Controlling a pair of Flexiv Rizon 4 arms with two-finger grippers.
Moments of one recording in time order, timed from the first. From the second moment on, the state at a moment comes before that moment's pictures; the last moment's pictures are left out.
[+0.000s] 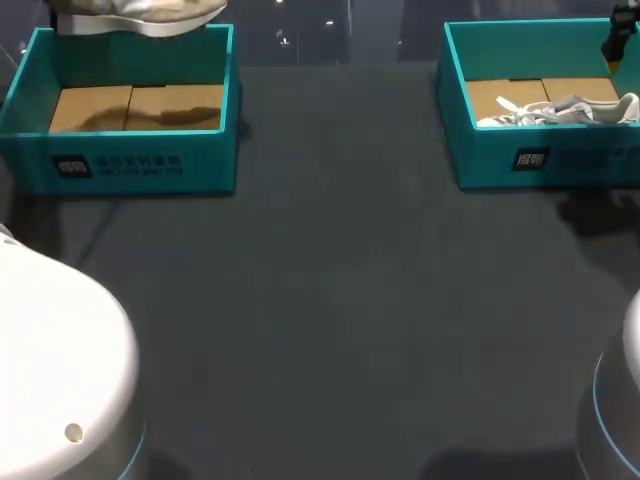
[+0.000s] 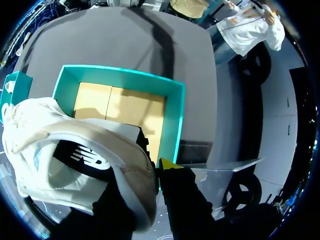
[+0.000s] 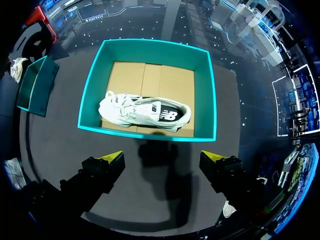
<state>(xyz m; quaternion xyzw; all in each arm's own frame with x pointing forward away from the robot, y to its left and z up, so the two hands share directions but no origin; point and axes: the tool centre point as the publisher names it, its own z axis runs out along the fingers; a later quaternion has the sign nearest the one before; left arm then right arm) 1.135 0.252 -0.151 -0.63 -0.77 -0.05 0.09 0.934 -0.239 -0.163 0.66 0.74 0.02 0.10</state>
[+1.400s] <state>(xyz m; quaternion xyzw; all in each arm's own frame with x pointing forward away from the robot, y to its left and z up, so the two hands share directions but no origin) 0.841 0.002 -0.159 -0.67 -0.73 -0.06 0.14 0.934 -0.239 -0.163 0.66 0.74 0.02 0.10</state>
